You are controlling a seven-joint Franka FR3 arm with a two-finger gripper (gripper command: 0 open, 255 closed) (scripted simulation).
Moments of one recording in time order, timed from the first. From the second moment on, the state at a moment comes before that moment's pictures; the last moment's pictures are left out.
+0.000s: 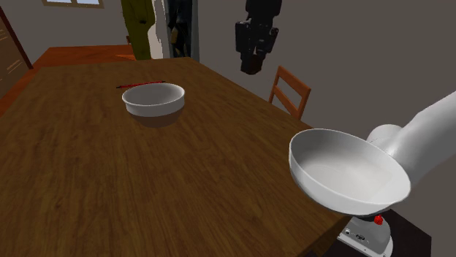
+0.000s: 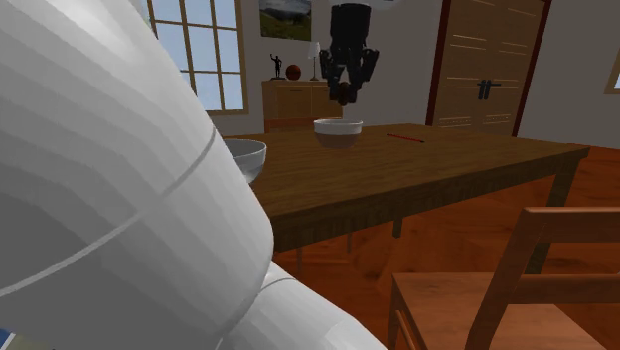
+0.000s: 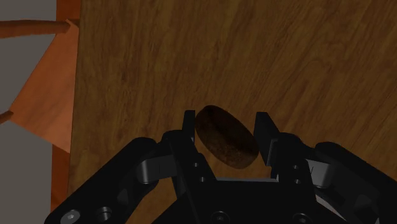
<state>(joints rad) 0.16 -0.45 0.28 -1.83 0.21 1.45 0.41</state>
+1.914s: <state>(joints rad) 0.34 -1.01 0.47 -2.19 0.48 1.34 0.71</state>
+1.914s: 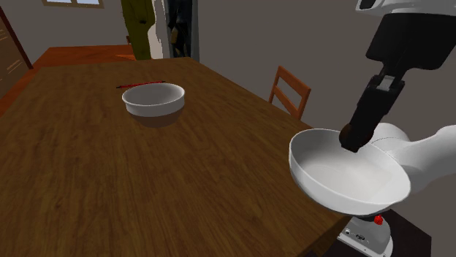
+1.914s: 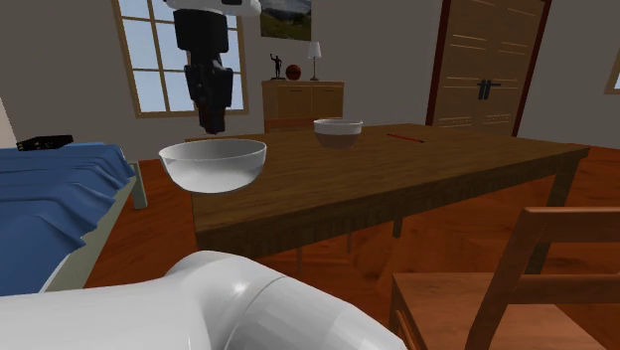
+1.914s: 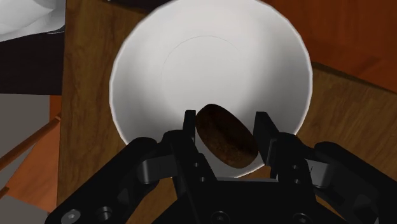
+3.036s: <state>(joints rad) 0.35 -1.04 0.48 -2.27 0.49 1.38 0.70</state>
